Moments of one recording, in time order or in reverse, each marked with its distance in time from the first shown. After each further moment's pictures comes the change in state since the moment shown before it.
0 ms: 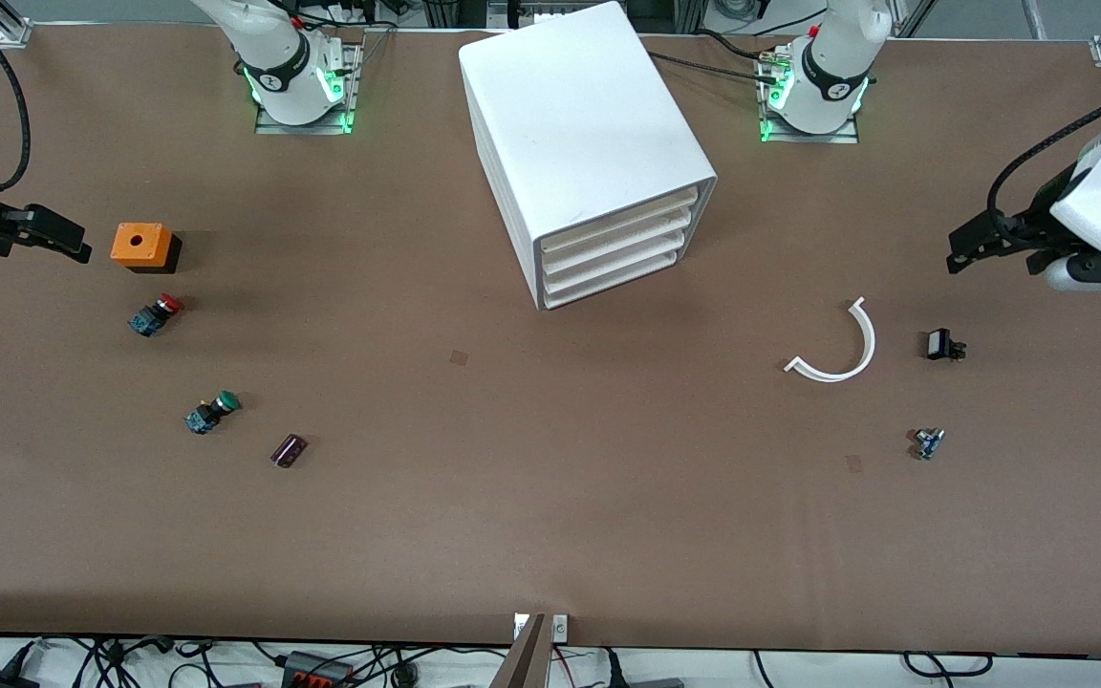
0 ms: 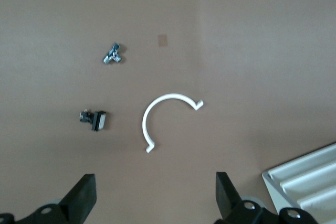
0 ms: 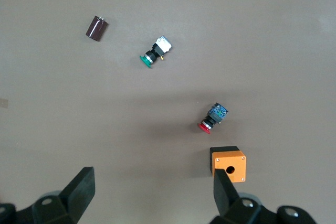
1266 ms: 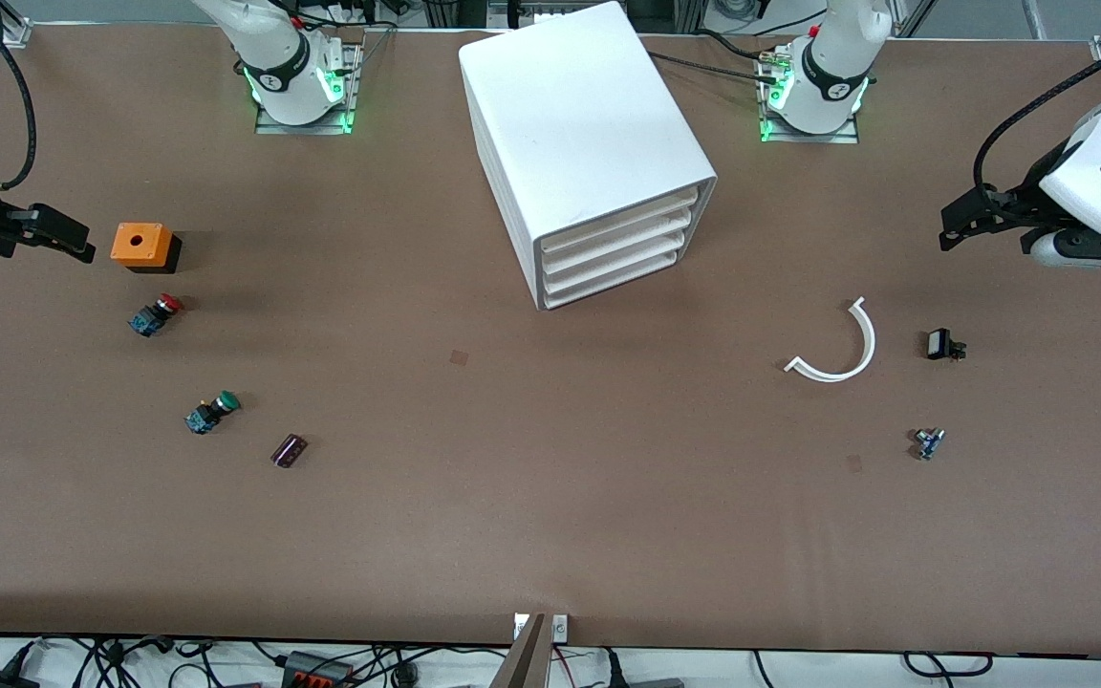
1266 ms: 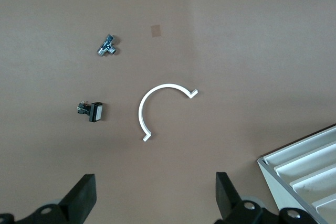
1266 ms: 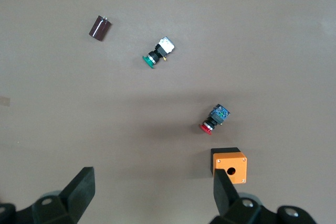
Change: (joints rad) left arm -0.014 -0.016 -0.008 0.011 0.000 -0.038 0.001; right arm 0.007 -0.001 0.002 0.000 0.000 0.001 -0.005
